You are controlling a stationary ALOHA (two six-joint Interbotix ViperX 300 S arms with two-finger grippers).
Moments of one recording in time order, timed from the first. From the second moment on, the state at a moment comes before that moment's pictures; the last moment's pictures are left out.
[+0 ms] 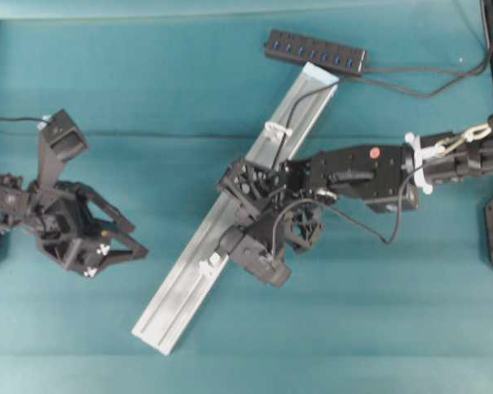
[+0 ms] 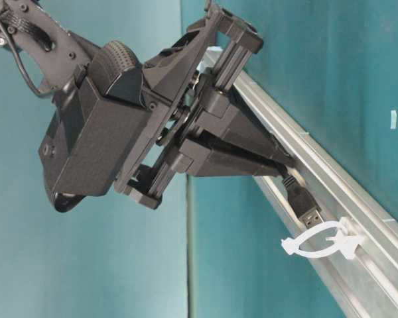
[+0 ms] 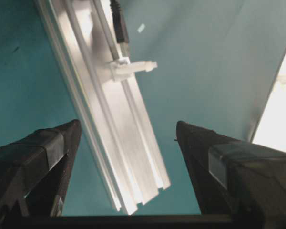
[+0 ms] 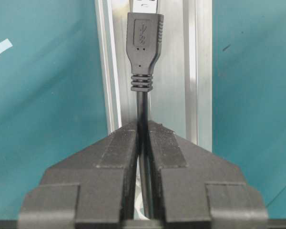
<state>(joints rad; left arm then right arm) -0.09 -0.52 1.01 0.02 0.09 -0.92 -0.05 0.26 0.37 0.15 0.43 -1.17</state>
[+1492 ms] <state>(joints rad) -0.12 -0.55 1.01 0.02 0.10 -0.92 0.02 0.31 0.25 0.15 0.50 -1.12</state>
